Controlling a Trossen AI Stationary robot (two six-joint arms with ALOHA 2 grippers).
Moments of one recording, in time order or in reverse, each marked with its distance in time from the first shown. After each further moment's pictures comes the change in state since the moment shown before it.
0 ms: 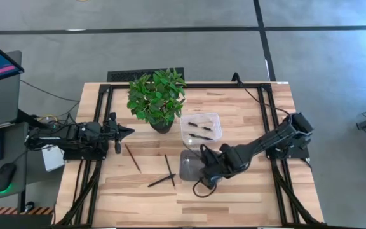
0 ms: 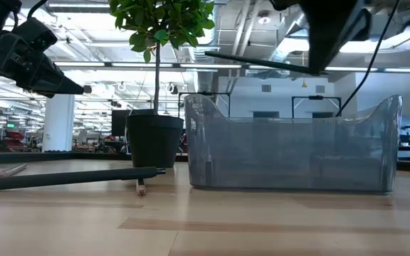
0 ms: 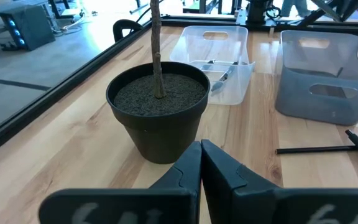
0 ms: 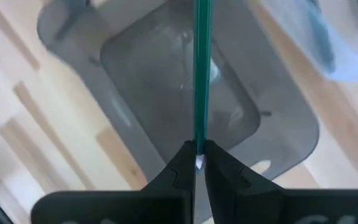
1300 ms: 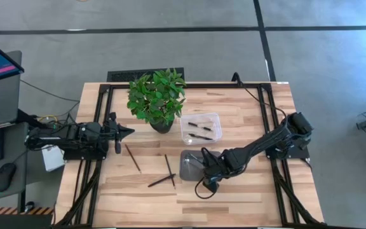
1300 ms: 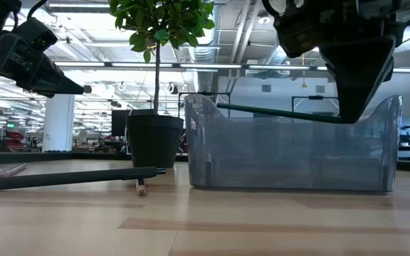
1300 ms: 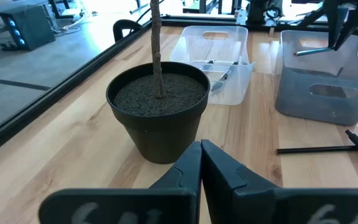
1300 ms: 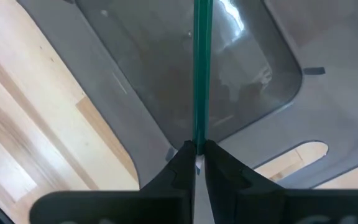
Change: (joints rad) left arm 0.000 0.000 0.000 0.000 0.000 0.000; right arm -0.021 0.002 -0.203 0.195 -0.165 0.009
